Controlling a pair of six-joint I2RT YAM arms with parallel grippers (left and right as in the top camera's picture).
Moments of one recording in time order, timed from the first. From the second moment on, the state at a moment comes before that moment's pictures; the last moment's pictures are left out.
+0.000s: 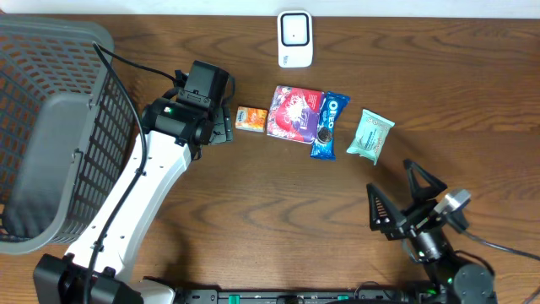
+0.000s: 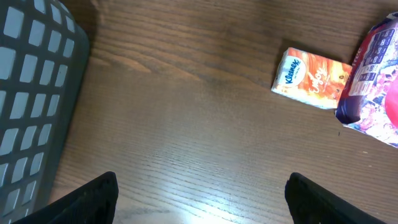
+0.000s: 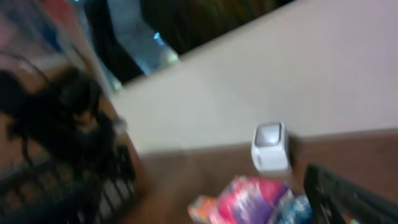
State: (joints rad) left arm -0.34 1.52 1.34 -1.00 -0.28 -0.44; right arm 0.02 0.07 0.14 0.18 -0.48 0.53
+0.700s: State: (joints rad) left arm -0.34 1.52 1.34 -1.00 -0.28 -0.44; right arm -0.01 1.47 1.21 -0.78 -0.59 0.15
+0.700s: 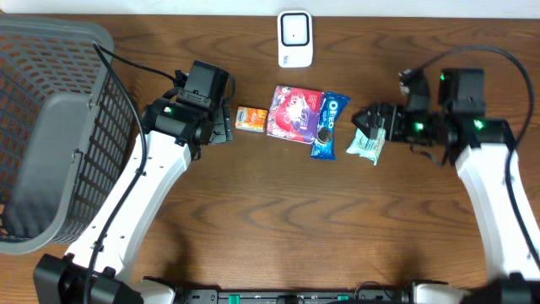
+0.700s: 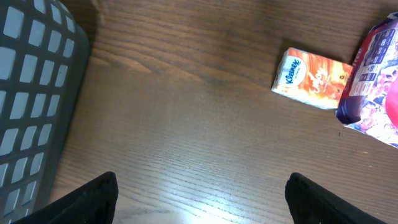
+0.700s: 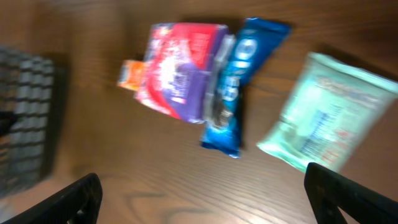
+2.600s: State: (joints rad) left arm -0.34 1.52 1.34 -1.00 -0.28 -0.44; right arm 0.25 1.99 1.32 -0.72 0.18 0.31
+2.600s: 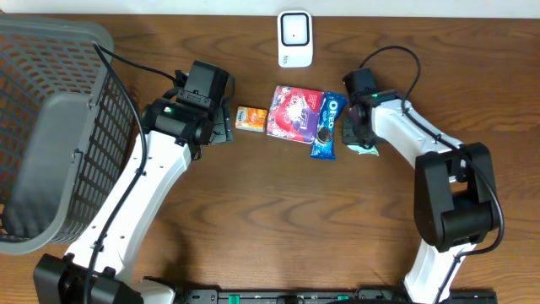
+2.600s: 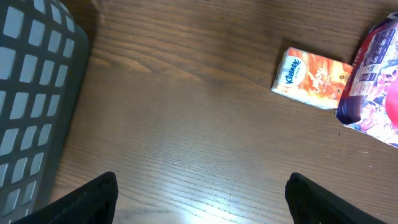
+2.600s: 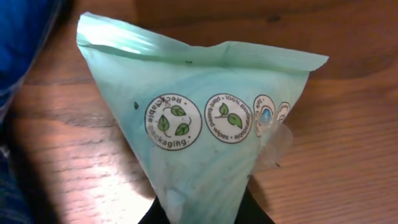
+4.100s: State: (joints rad) left arm -0.34 1.52 1.34 -1.00 -0.28 -0.44; right arm -0.22 1.92 1.25 -0.73 -0.85 0.11
